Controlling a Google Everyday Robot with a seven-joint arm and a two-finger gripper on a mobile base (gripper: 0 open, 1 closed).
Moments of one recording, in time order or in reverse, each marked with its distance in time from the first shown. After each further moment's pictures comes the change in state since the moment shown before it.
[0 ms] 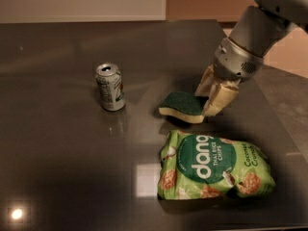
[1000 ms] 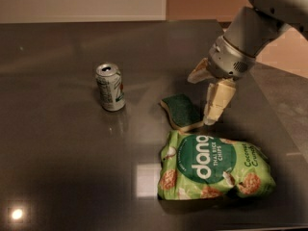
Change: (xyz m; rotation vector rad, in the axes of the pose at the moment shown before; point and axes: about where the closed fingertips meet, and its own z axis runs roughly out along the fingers) arm -0.006 -0.016 0.004 0.054 -0.017 -0.003
